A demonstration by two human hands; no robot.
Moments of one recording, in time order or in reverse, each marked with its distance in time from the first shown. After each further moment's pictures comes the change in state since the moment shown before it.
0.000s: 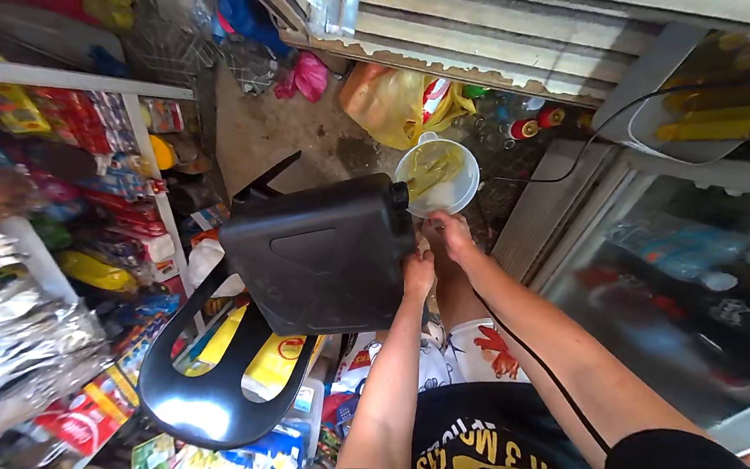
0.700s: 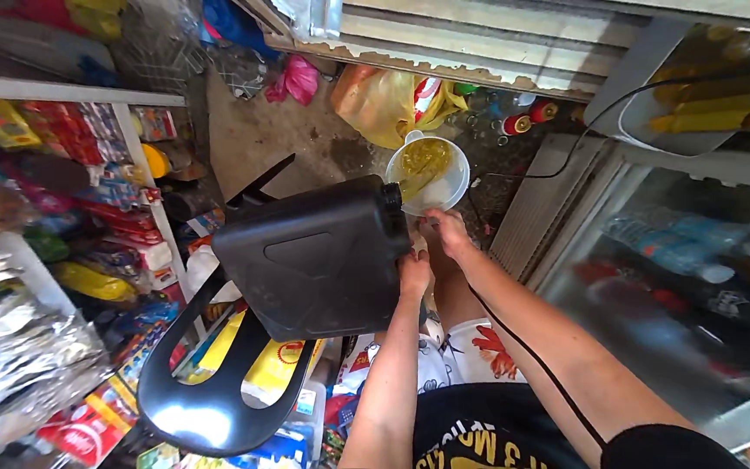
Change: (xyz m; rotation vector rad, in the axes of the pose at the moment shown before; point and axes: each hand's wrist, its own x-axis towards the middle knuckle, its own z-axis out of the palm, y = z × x) left_hand 0.003 0.003 0.004 0.040 0.008 -0.032; right_hand 0.007 -0.005 -0.004 0.034 -0.020 -0.008
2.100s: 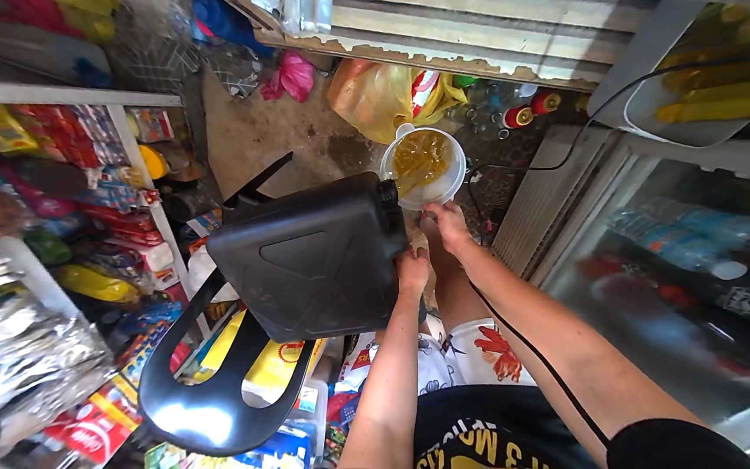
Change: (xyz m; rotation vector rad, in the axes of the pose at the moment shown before) left_hand 0.005 -0.001 0.006 0.021 0.029 0.010; right_hand 0.005 -0.001 -0.004 -0.010 -0.047 -0.067
